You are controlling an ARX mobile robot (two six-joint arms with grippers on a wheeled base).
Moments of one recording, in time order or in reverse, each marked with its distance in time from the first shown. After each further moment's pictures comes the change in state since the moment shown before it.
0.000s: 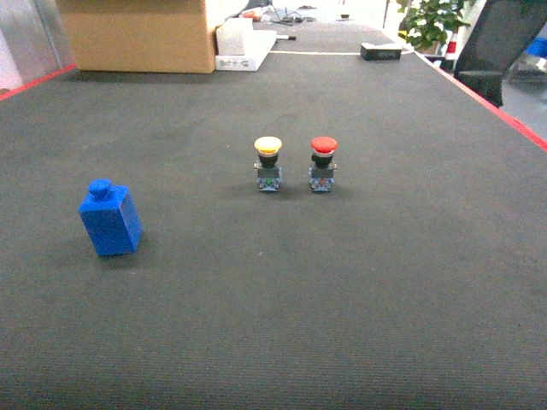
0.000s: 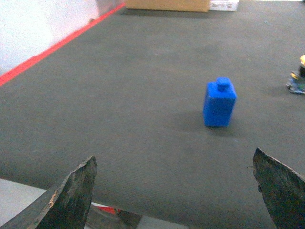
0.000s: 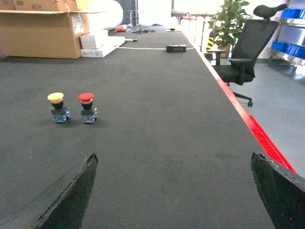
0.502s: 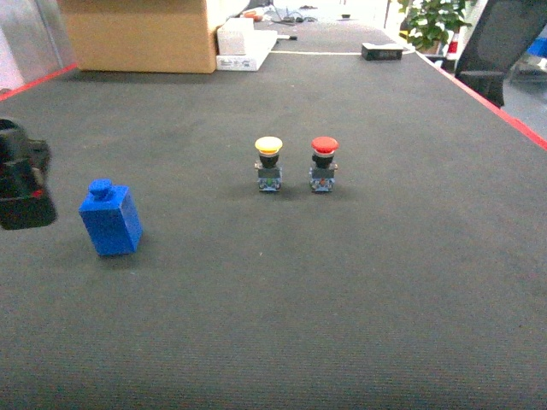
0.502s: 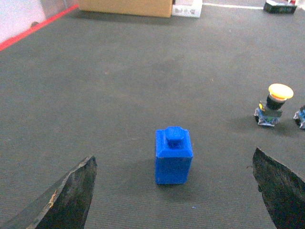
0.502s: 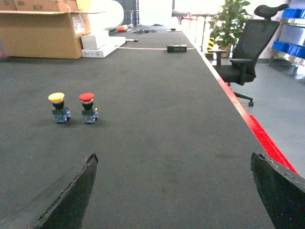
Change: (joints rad) left arm 0.033 1.160 0.314 0.866 0.180 -0.033; right arm 0.000 0.000 0.000 -0.001 0.000 0.000
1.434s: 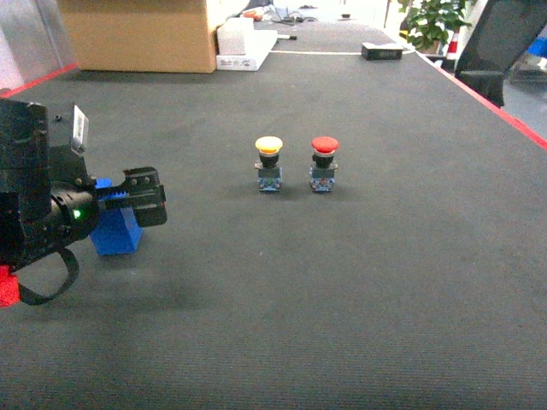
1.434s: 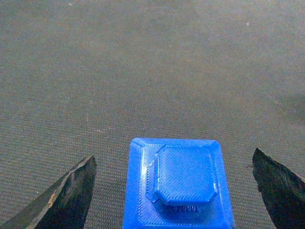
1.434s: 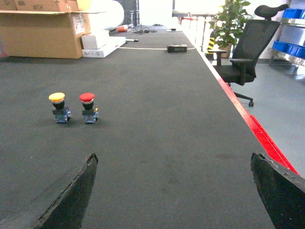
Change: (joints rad) left arm 0.048 0.643 0.489 -0.064 0.039 -0.079; right arm 0.000 0.000 0.000 0.000 0.000 0.000
